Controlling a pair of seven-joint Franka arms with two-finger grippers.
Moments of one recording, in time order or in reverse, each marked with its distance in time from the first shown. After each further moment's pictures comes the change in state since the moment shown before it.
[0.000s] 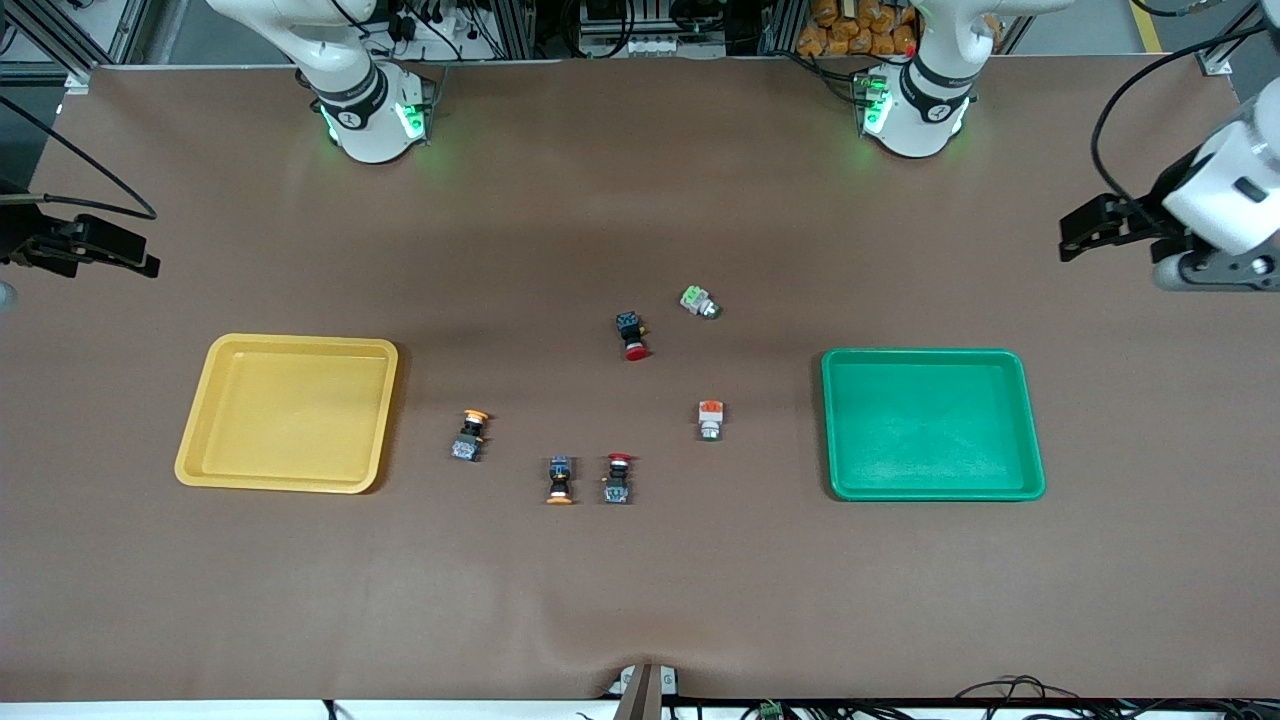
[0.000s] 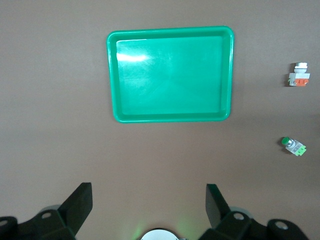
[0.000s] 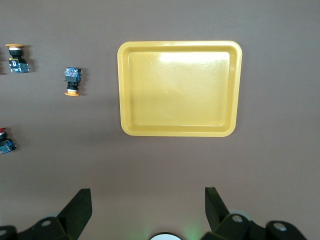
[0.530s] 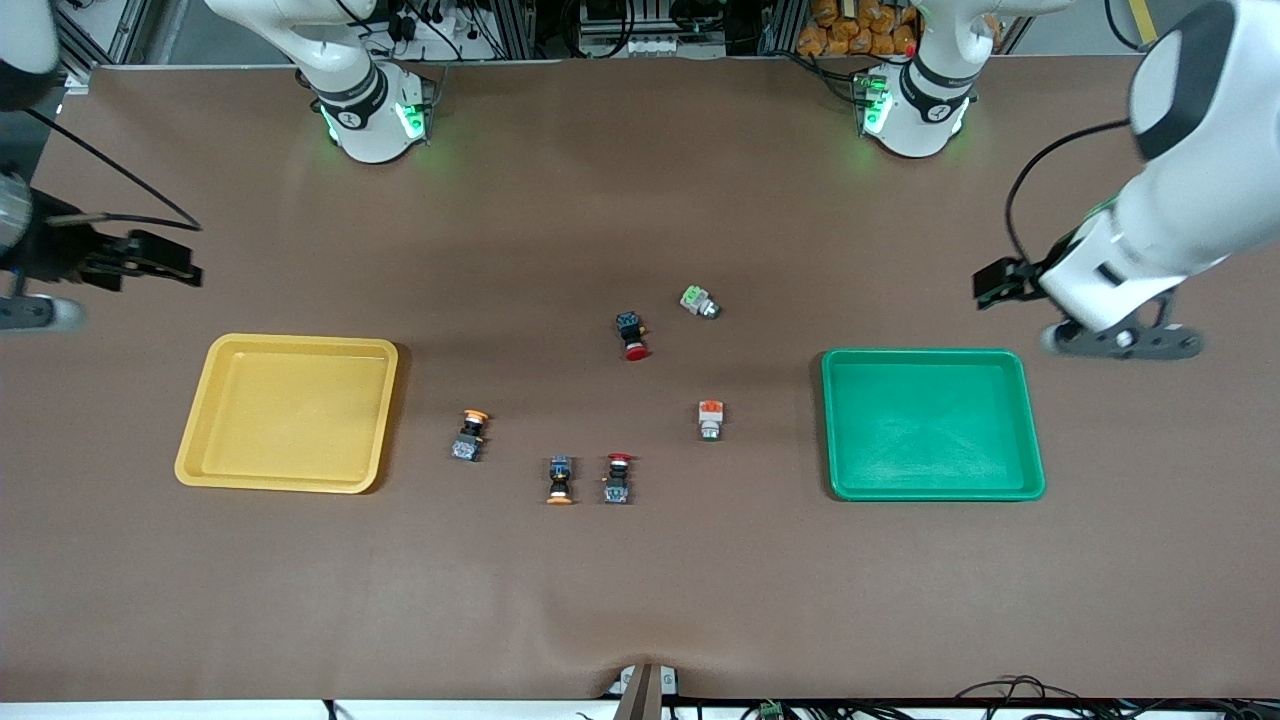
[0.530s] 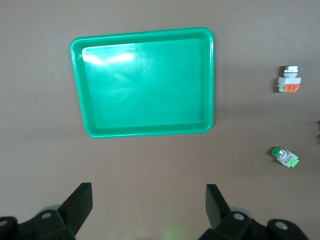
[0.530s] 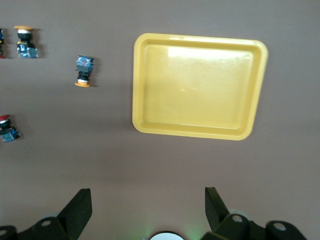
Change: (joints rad) left arm -0.023 0.141 -0.080 0.000 0.000 0.107 -0.066; right arm 0.082 0.051 0.010 -0.002 0.005 0.014 0.000
